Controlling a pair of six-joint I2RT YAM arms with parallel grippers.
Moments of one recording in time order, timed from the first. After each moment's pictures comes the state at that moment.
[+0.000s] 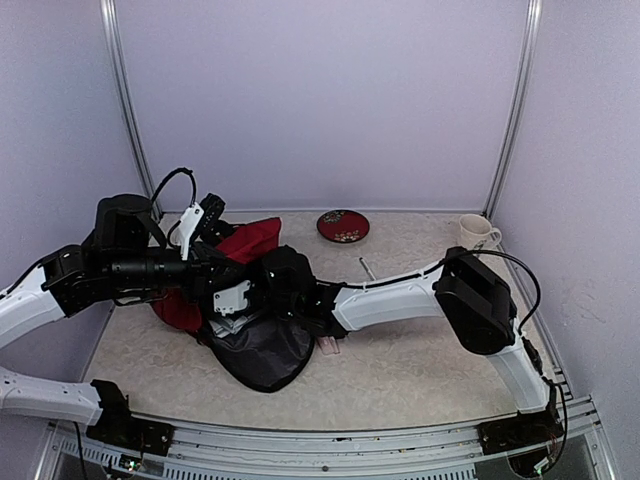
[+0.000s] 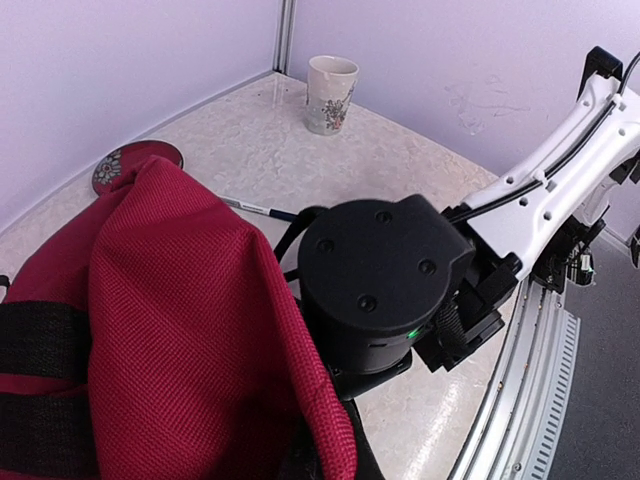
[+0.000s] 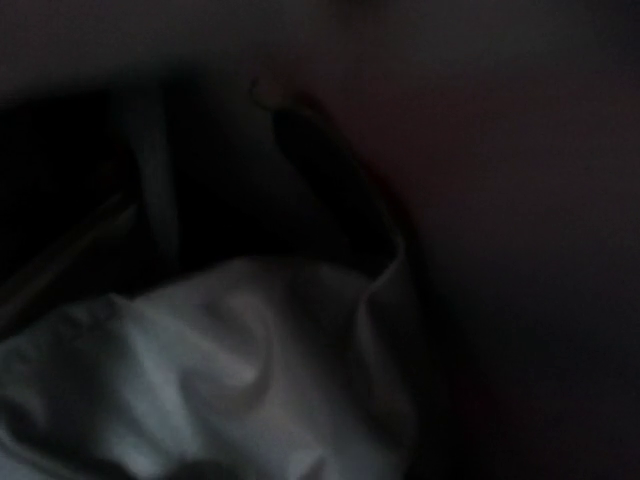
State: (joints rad) left arm -0.80 0.95 0.93 -0.39 0.23 -0.05; right arm 1.13 2.31 1.69 0.52 0.09 -1.17
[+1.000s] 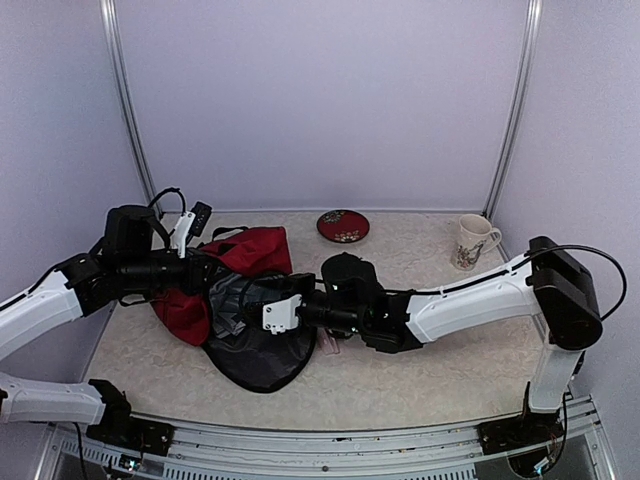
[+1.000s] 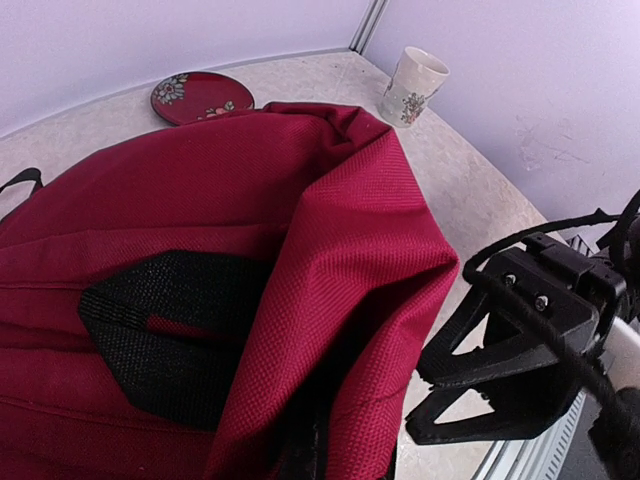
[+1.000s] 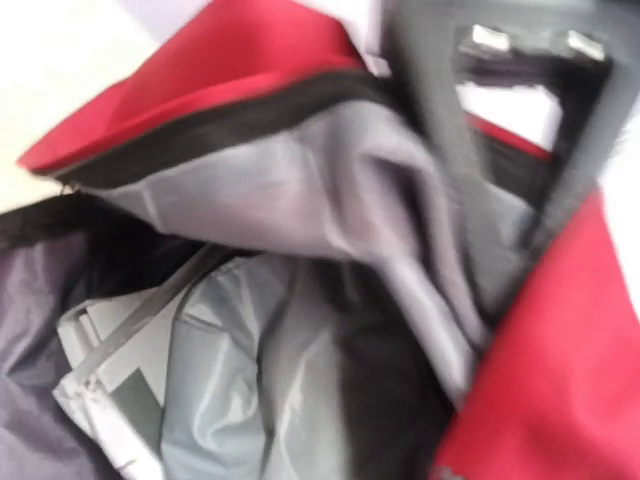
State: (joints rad) left arm -0.55 0.99 0.80 -0.28 0.34 -0.18; right arm 1.17 1.88 1.15 0.56 0.00 -1.01
